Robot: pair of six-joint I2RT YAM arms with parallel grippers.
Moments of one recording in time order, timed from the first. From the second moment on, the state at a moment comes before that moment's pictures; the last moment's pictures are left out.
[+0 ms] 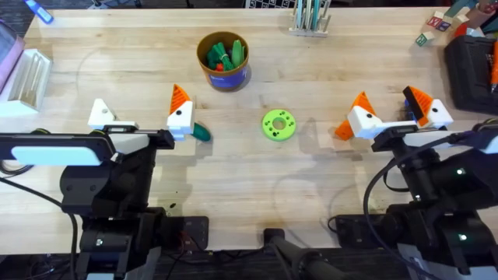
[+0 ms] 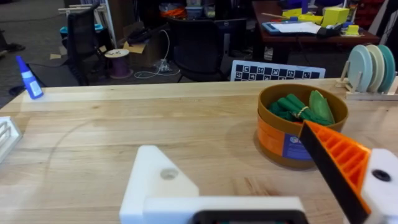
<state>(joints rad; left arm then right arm) 0.00 0.00 0.01 -0.02 0.01 0.00 0.00 0.00 0.01 -0.10 -0.04 0.00</state>
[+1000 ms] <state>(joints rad) 0.00 0.45 0.55 -0.60 0.06 -0.27 0.00 0.40 0.59 -0.79 -0.05 0.01</state>
